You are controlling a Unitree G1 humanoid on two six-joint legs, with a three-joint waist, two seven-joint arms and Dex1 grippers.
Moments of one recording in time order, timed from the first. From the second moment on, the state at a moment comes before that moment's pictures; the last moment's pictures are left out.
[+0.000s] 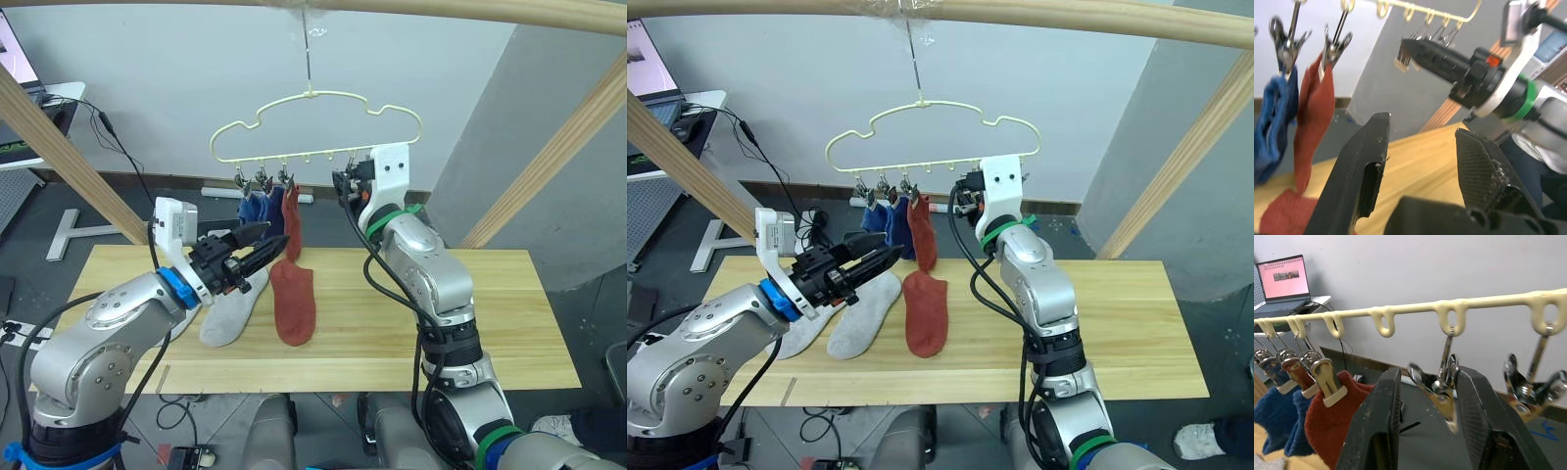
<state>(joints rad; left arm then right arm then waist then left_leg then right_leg) -0.19 0.64 0.24 -0.58 -0.91 0.76 -0.42 -0.69 0.11 0.06 -0.08 0.10 0.61 0.11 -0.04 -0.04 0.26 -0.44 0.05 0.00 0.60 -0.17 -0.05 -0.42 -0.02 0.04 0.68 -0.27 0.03</state>
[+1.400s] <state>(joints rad) -0.28 0.63 0.25 -0.59 -1.06 0.78 -0.34 -0.73 0.10 0.07 0.01 0.10 0.53 0.11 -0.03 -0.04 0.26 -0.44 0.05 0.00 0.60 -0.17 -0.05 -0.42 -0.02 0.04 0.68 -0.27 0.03</state>
